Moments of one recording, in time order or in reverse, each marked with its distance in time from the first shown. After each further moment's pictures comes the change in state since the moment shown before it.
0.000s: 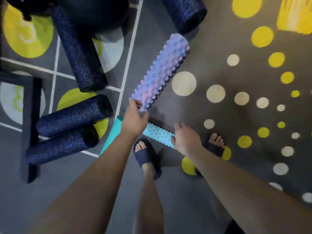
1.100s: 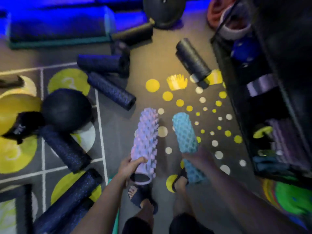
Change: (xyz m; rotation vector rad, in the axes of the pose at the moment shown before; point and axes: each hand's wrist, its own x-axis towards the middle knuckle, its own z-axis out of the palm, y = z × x) left_hand -0.189 0.193 -0.206 -0.328 -0.626 -0.244; right_hand -0.321 0.009 -0.223 0.996 0.415 0.899
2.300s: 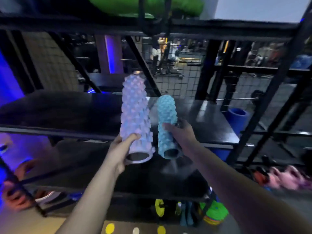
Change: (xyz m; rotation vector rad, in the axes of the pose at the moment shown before) left_hand -0.379 0.504 0.685 0.557 -1.004 0.793; right_hand -0.053 0.130 -0.729 1.378 1.149 -0.024
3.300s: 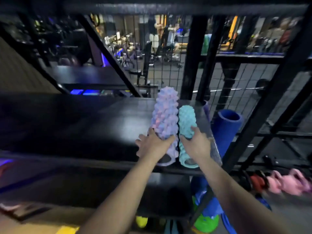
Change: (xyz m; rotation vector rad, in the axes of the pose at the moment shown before) left_hand 0.168 -0.051 0.320 0.890 0.057 0.050; right_hand 0.228 0.064 -0.200 -0.796 0.209 -0.051
